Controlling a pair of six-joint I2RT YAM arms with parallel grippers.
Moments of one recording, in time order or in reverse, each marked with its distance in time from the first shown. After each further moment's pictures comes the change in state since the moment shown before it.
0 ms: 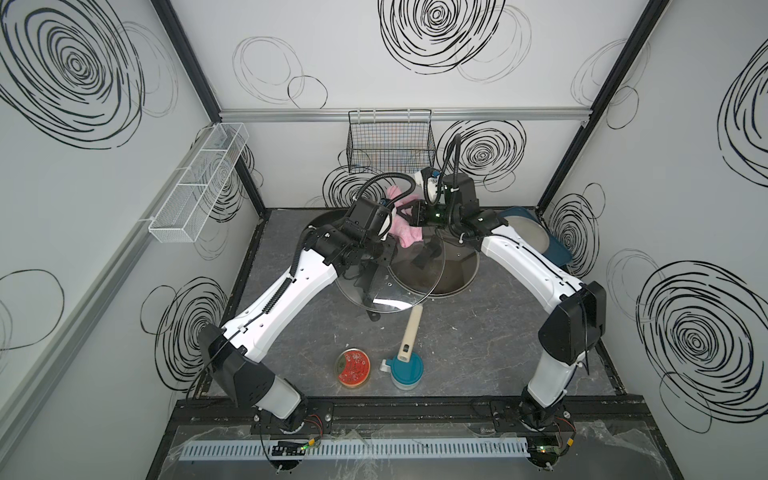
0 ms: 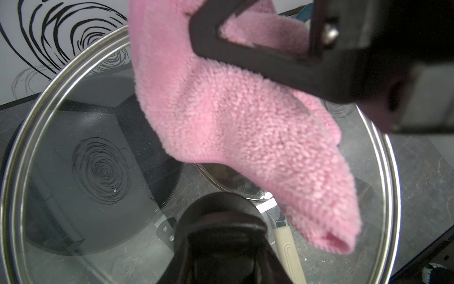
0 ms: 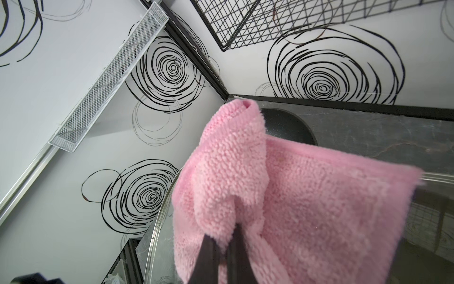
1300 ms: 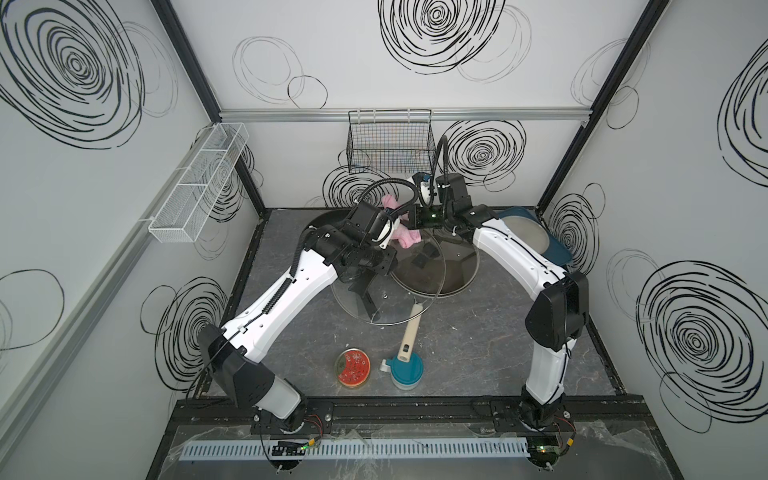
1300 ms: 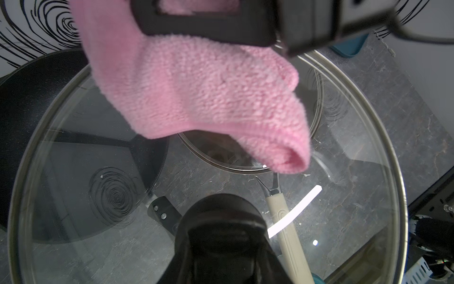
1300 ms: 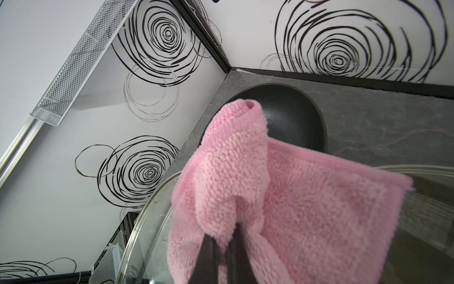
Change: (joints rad) left arm 0.004 0.000 0.000 -0.091 0.057 0.044; right arm -0.029 0.064 0.039 -0.091 -0.100 -0.079
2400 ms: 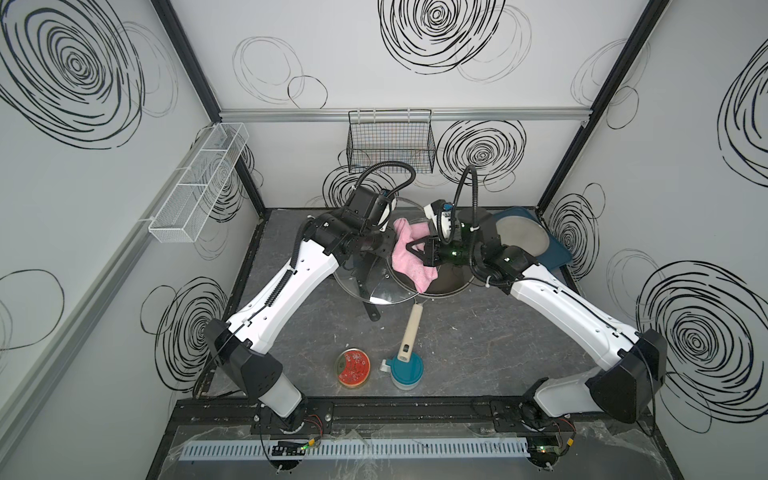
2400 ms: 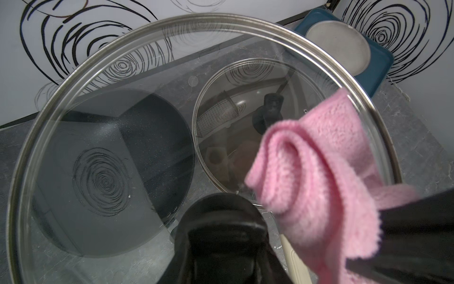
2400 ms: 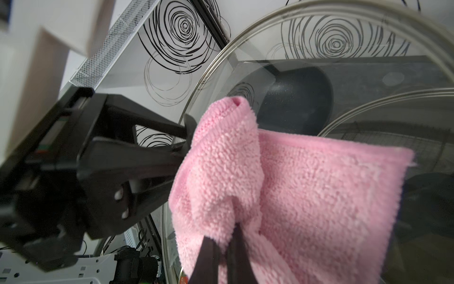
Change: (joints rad) left arm 0.024 0.065 0.137 0.023 -0.087 -0.024; right arm 0.155 -0.480 -0.496 0.086 0.159 0.078
